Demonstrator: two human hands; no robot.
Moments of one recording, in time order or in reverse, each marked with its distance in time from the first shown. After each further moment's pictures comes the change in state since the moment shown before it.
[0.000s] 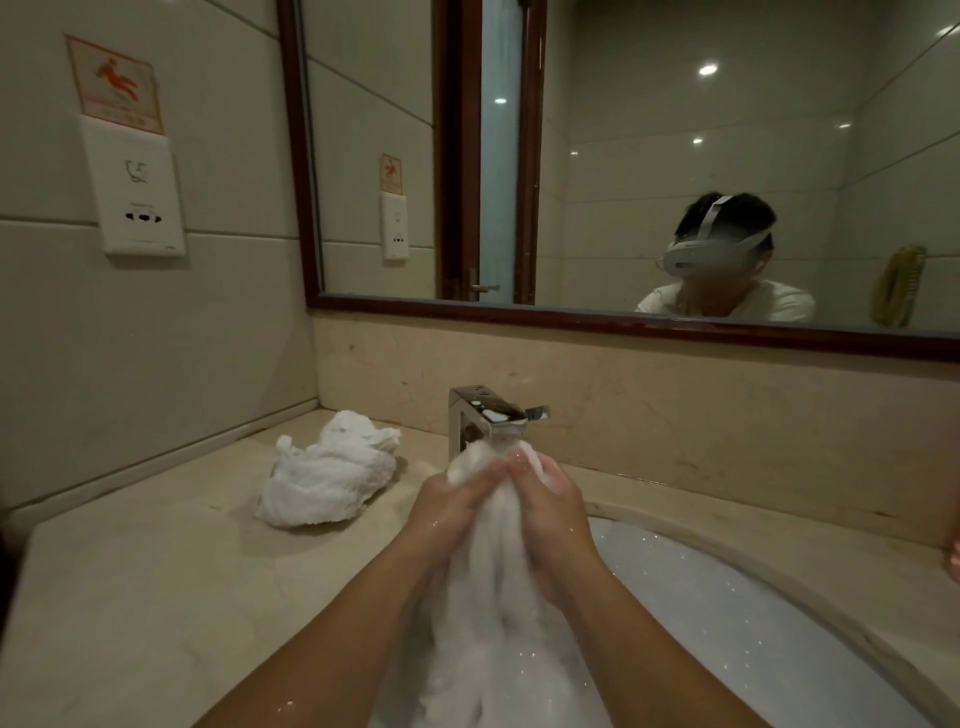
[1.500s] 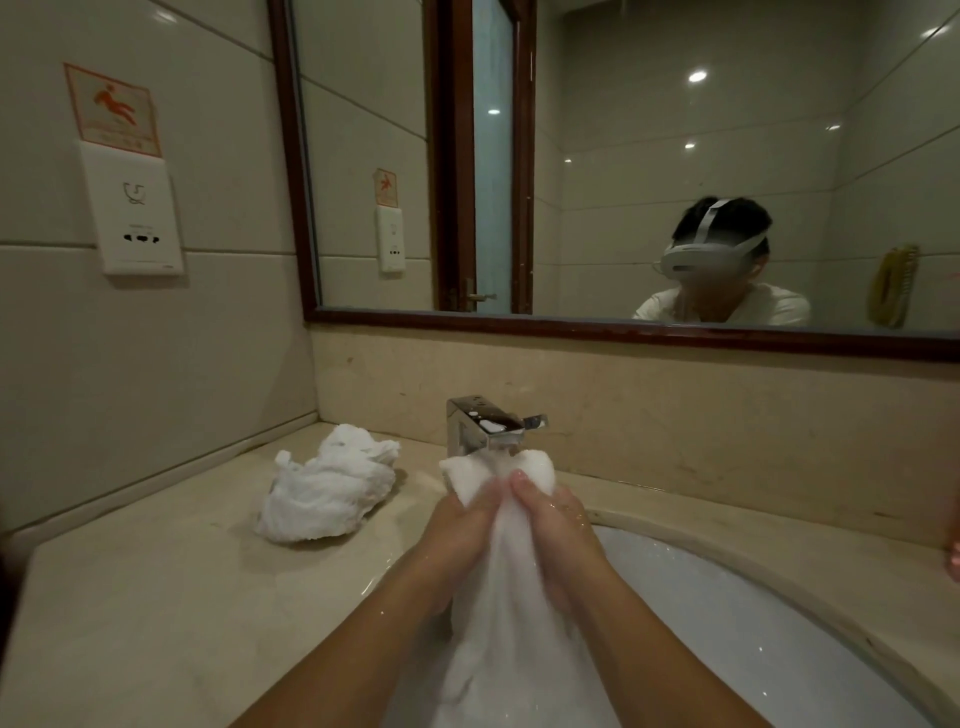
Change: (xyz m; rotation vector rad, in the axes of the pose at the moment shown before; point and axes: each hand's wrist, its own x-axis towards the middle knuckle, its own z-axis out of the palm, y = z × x) left_hand -0.011 -0.001 0.012 0.038 -0.013 0.063; right_hand -0.004 -0.003 -0.009 -0.013 -0.010 0.166
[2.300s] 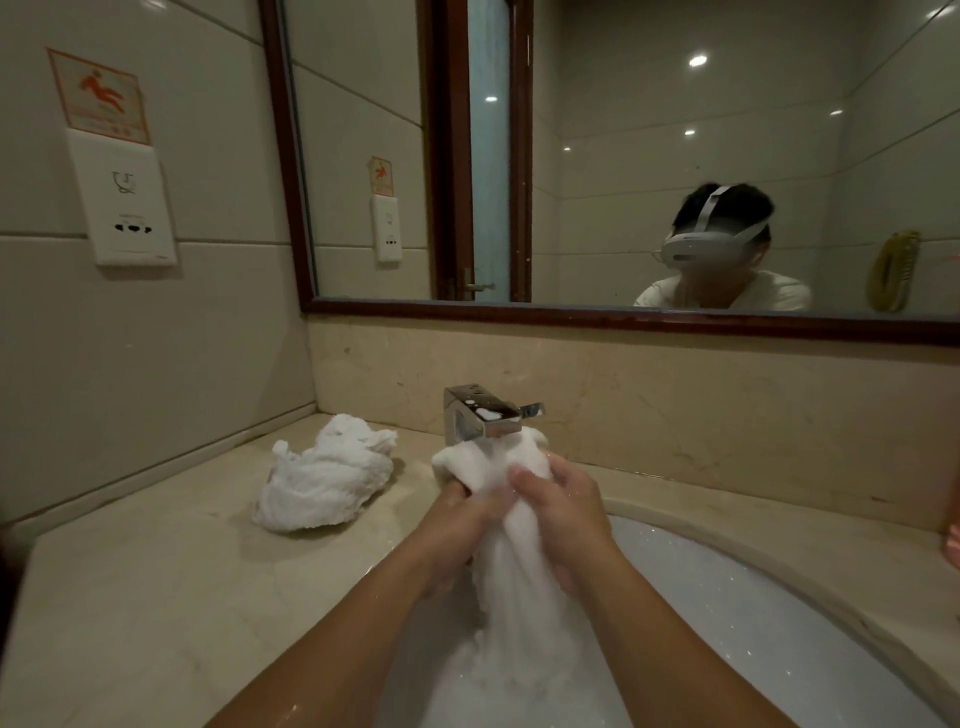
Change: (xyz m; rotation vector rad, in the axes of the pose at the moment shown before) left_hand 0.010 -0.012 -0.007 -0.008 -0.152 -0.051; right_hand 0.003 -0.003 -0.010 -0.007 0.025 -0.098
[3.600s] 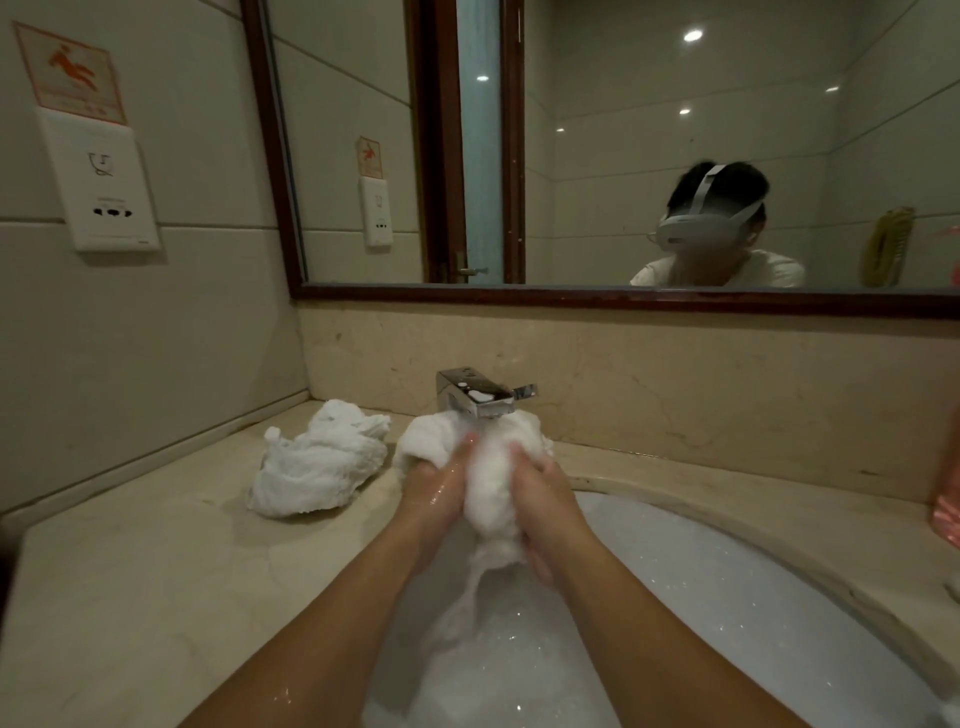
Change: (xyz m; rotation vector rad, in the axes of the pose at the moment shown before) left_hand 0.001 0.009 -0.002 -0.066 0.227 0.039; right_hand 0.010 0.013 0.022 -0.027 -0.003 0.229
